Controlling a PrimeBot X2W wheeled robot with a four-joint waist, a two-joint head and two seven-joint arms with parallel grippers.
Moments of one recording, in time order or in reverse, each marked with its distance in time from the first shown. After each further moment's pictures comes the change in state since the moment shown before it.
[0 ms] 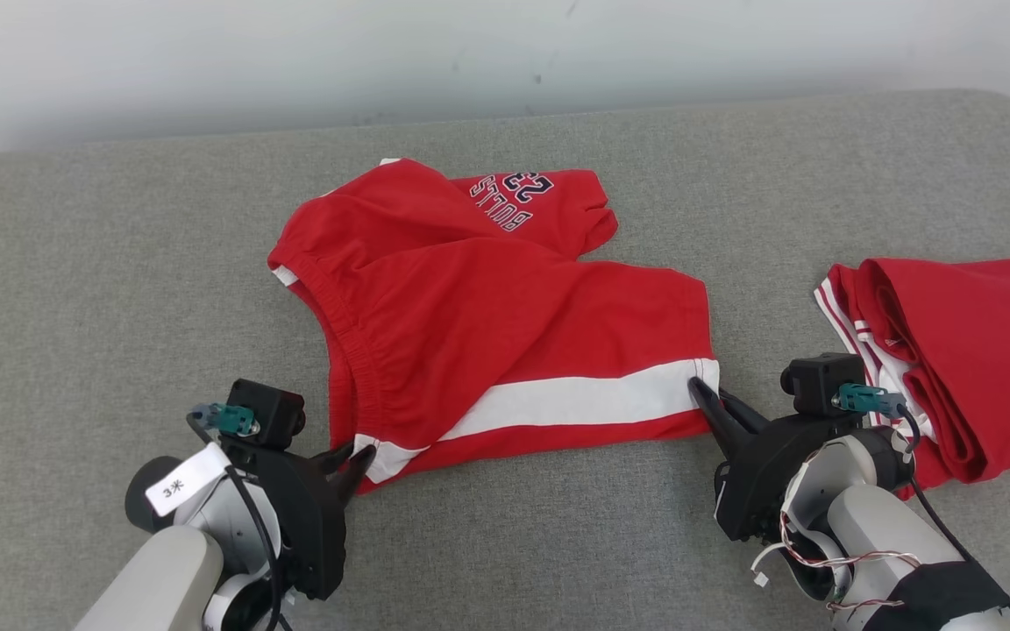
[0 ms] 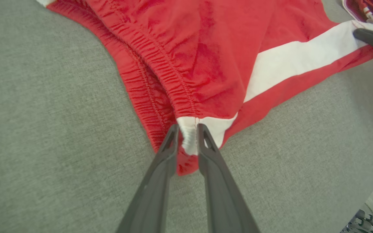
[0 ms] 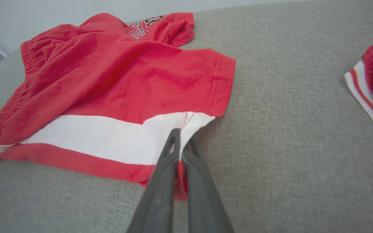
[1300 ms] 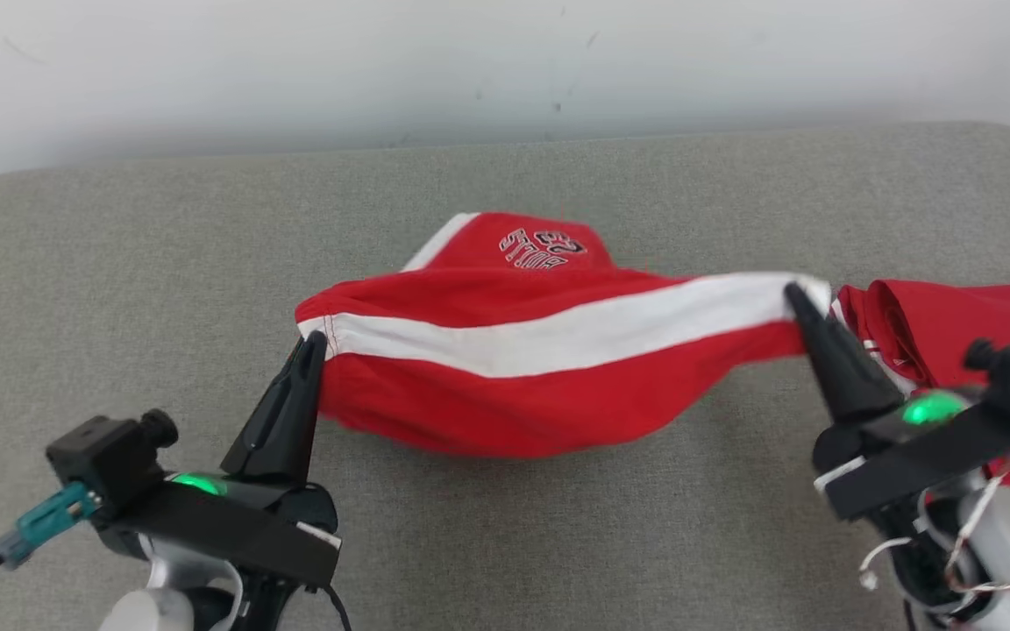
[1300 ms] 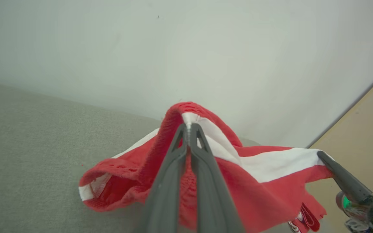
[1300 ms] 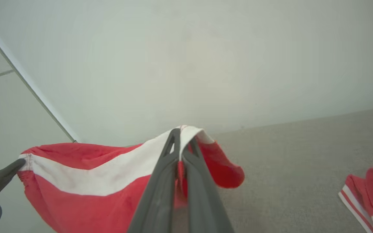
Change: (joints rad) left arm 0.249 -0.091 0.220 -0.509 -0.103 0.194 -0.359; right arm 0.208 -0.141 -0.171 -0.533 0.198 0.045 -0.135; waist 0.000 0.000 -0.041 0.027
